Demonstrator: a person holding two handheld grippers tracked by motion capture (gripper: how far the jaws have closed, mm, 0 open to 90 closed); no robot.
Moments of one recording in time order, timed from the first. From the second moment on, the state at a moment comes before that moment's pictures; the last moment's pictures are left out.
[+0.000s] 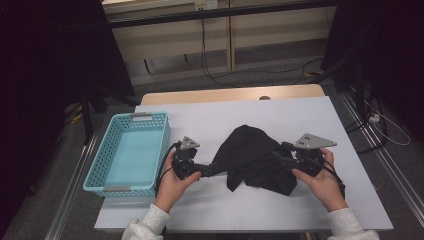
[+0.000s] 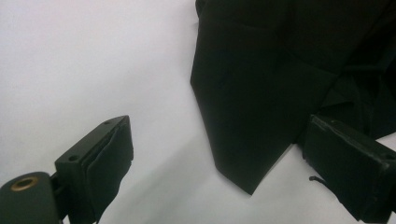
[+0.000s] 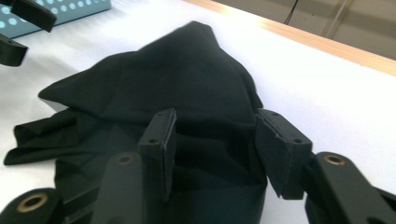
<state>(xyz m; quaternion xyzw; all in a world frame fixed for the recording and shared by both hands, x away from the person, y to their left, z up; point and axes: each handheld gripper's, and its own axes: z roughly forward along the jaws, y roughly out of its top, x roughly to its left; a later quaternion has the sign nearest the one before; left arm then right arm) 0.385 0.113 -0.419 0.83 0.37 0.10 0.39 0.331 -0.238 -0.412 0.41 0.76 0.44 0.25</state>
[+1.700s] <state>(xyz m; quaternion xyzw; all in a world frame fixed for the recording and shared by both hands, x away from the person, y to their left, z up) 0.381 0.110 -0.414 0.84 0.36 0.10 0.40 0.327 -0.179 -0.401 0.33 0.80 0.48 0.17</state>
